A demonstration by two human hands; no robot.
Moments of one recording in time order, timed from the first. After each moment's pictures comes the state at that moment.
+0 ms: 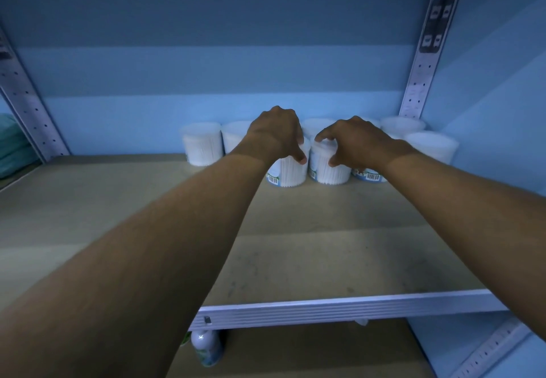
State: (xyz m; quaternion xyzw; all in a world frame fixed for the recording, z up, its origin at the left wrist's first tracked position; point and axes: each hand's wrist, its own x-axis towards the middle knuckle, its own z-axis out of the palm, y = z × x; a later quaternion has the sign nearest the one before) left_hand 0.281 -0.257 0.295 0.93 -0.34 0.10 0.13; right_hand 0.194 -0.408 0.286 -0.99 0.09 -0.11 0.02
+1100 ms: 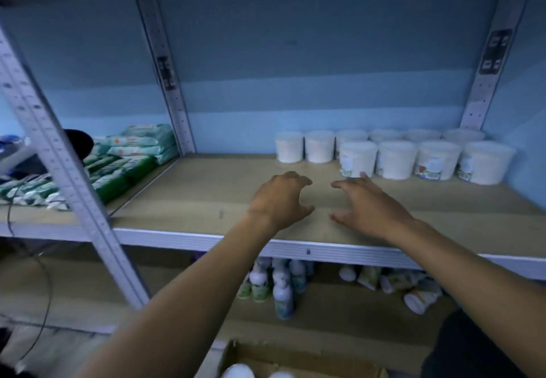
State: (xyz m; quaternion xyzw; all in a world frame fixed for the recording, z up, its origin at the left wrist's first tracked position) left_hand 0.149 -0.045 0.253 0.93 -0.33 0.13 0.11; right_hand 0.074 -0.234 0.244 -0.98 0.03 -0.08 0.16
